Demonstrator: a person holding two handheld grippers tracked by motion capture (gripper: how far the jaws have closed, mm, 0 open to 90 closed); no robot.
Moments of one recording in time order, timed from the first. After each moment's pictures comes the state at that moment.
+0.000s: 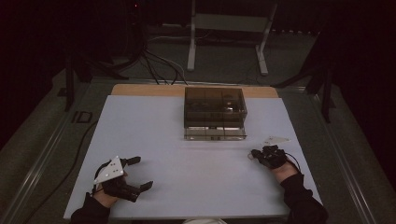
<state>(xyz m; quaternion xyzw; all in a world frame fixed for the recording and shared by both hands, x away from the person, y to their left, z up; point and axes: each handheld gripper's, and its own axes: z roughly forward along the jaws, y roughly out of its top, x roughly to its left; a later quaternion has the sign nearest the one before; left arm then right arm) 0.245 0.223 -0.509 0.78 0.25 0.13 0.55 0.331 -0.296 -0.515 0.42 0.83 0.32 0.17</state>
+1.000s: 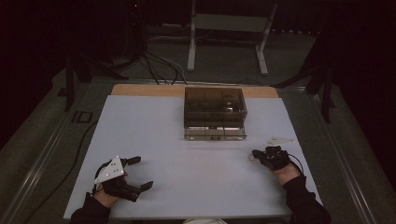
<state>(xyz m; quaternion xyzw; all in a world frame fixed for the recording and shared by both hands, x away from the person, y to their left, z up) 0.246 0.223 -0.509 0.78 0.25 0.13 0.55 0.320 -0.297 -0.501 0.42 0.83 0.34 0.16</state>
